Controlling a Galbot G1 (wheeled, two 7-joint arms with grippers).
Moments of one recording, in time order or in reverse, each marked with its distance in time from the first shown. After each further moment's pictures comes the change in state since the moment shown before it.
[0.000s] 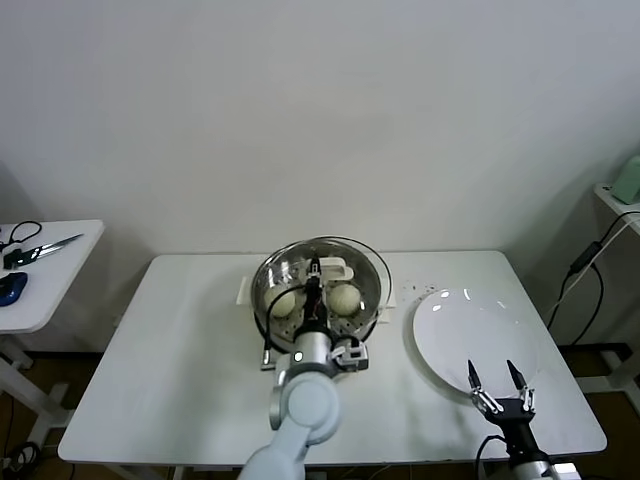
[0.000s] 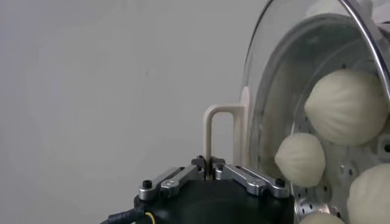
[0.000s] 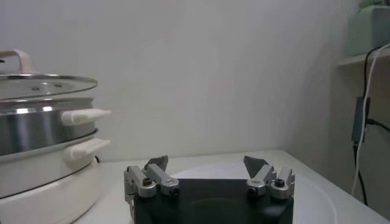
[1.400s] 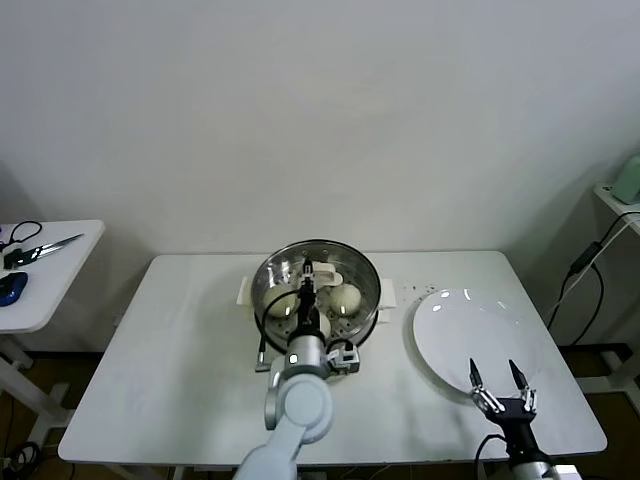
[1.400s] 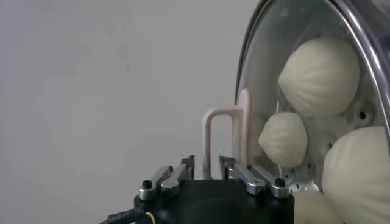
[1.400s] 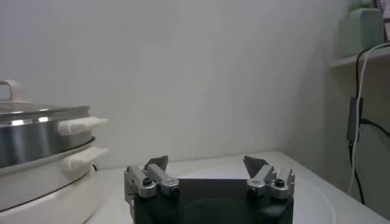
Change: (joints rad) left arm 0.004 0.027 -0.016 0.034 0.028 -0.005 0.003; right arm -0.006 0.009 -0.003 0.019 0.022 -0.003 0.019
